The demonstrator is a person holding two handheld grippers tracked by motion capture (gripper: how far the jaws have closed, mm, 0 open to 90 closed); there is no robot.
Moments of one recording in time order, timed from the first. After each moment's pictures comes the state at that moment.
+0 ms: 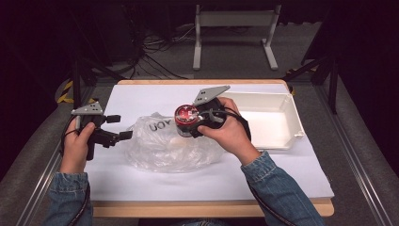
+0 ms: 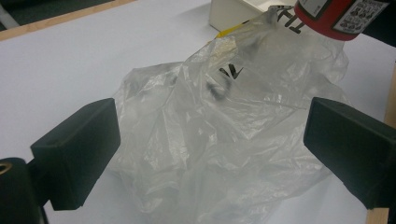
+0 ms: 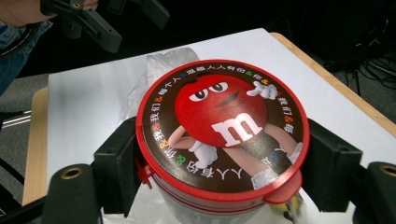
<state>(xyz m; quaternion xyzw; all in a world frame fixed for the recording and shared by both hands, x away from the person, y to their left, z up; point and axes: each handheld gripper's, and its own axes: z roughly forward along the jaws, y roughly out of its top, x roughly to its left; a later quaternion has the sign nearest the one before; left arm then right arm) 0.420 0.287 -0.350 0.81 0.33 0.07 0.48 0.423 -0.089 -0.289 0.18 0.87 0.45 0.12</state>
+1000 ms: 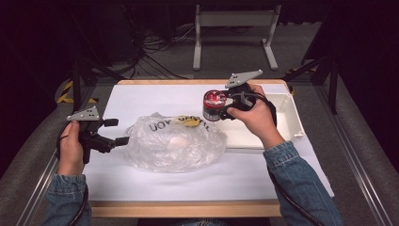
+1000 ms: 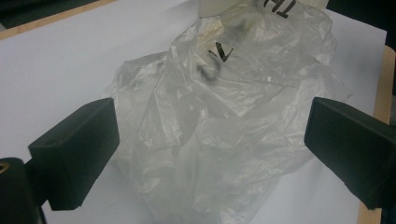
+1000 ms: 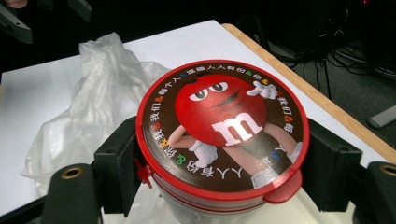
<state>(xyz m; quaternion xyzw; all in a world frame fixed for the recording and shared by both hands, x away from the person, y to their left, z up) 0.410 0.295 -0.355 0.82 0.29 0.07 0.48 0.467 -0.166 -0.285 0.22 0.85 0.45 0.14</state>
